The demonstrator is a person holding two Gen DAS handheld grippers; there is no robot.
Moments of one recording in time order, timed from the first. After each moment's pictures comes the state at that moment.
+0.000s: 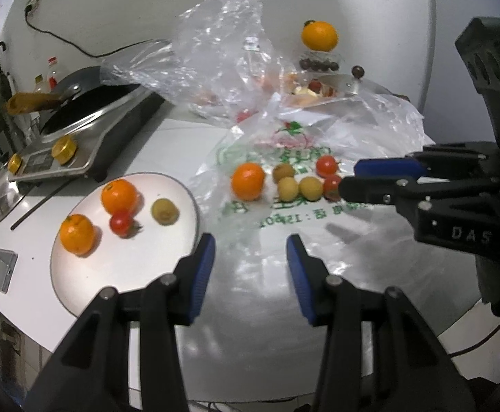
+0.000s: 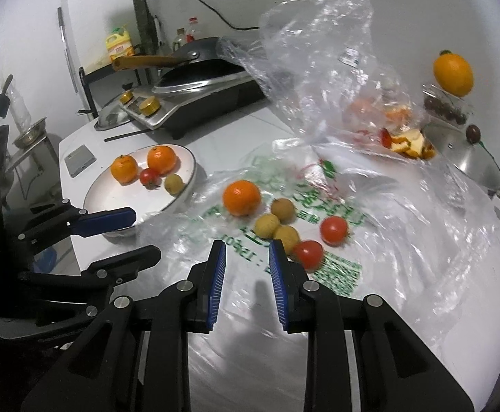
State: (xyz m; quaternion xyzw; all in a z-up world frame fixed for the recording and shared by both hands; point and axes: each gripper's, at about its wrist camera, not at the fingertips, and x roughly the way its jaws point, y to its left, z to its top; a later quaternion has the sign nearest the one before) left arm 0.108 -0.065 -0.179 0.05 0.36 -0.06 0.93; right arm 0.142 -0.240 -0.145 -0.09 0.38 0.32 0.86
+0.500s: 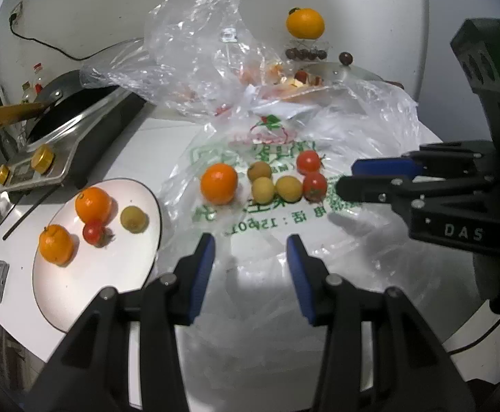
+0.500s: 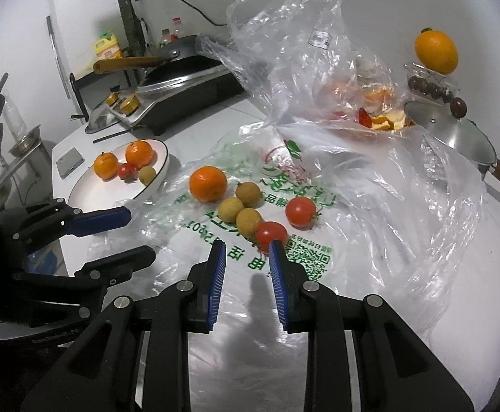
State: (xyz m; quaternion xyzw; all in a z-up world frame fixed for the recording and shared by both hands) left arm 0.125 -0.093 -0.187 0.06 0.37 -0.07 0.92; right arm 0.158 -0.271 -0.160 -0.07 0.39 0.31 0.86
